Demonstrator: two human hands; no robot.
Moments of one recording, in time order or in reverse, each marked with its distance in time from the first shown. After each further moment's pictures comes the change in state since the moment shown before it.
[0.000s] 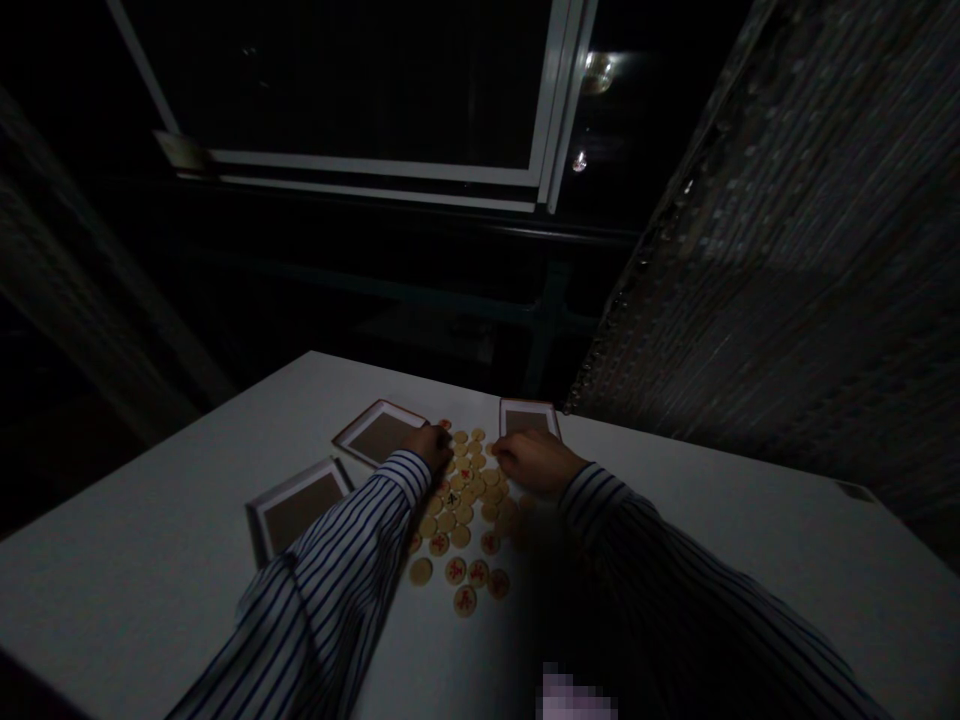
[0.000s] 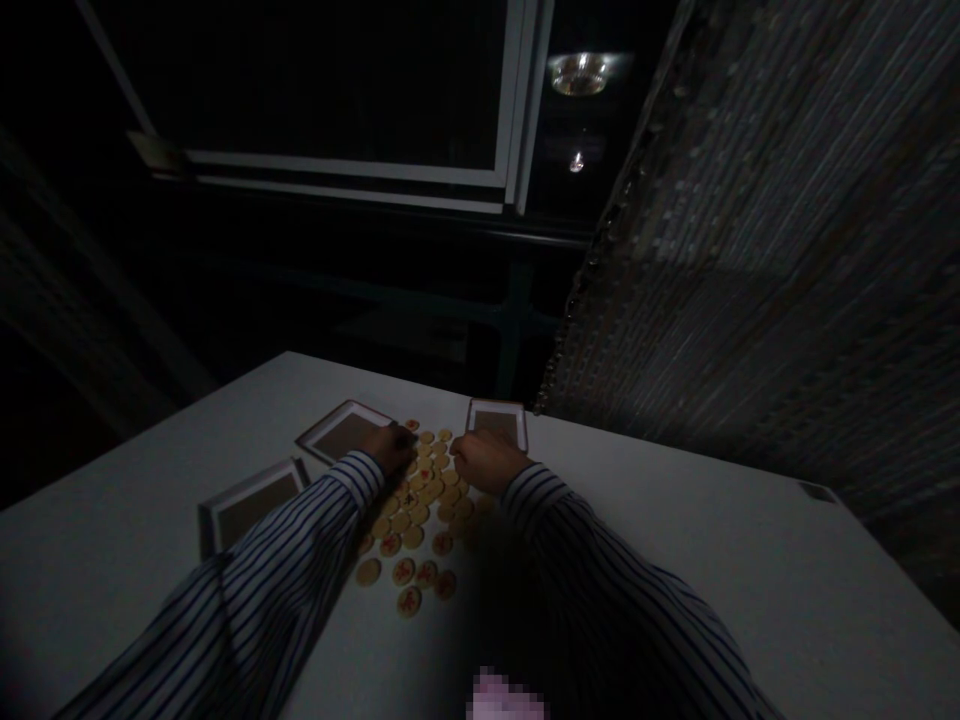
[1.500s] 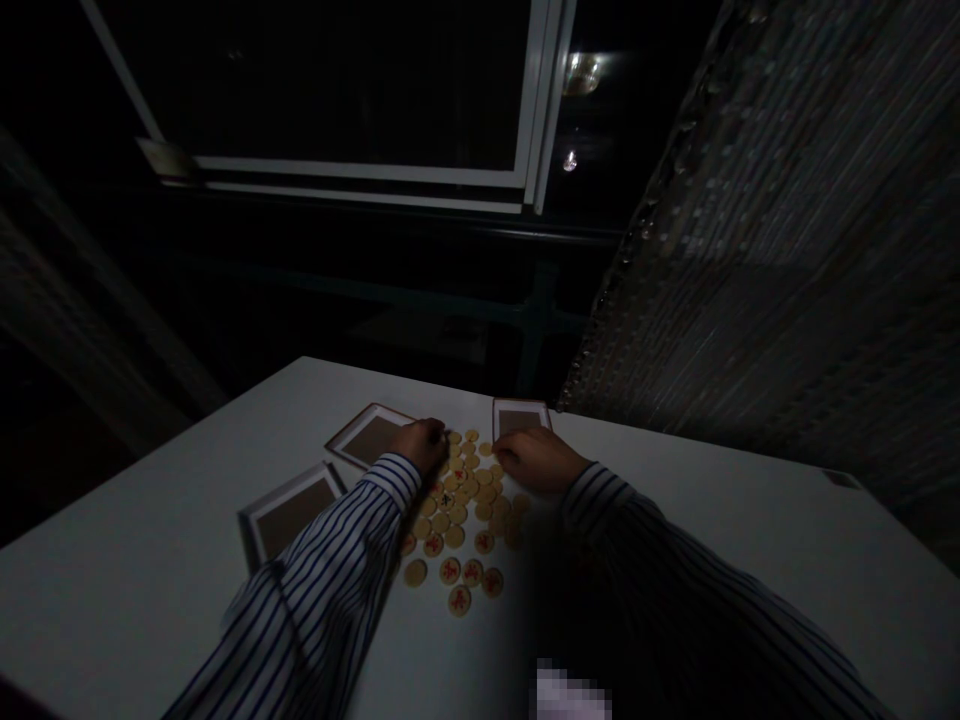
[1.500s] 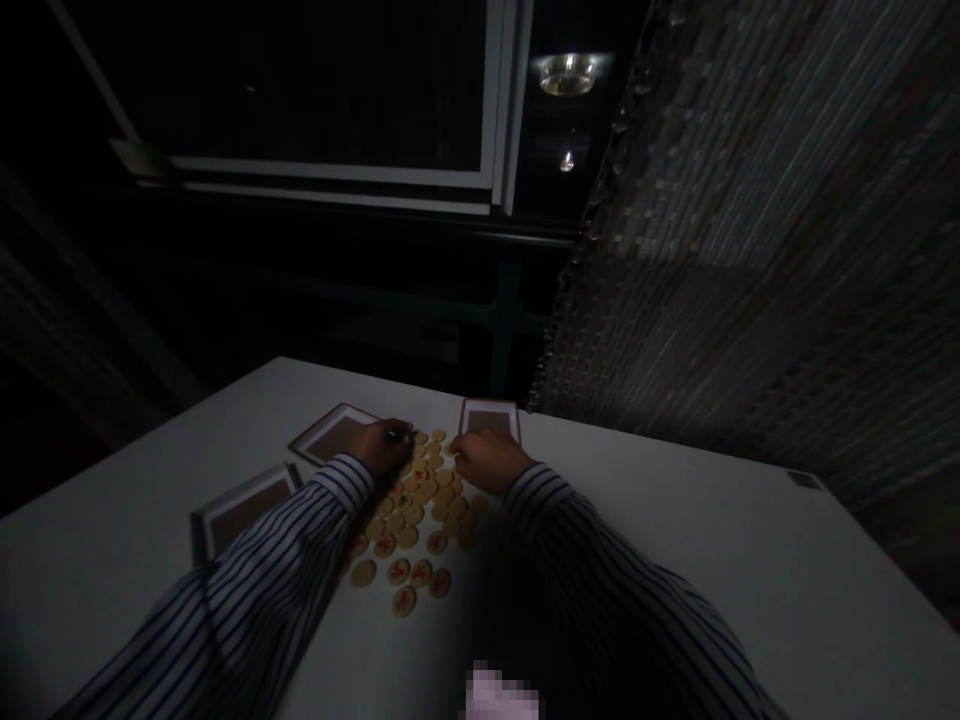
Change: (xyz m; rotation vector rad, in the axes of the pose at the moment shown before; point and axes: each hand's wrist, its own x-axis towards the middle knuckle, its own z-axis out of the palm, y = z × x) left_hand -0.010 0.010 -0.014 -0.070 0.151 0.061; right_hand -0.012 0.004 -0.006 0.036 0.016 0.035
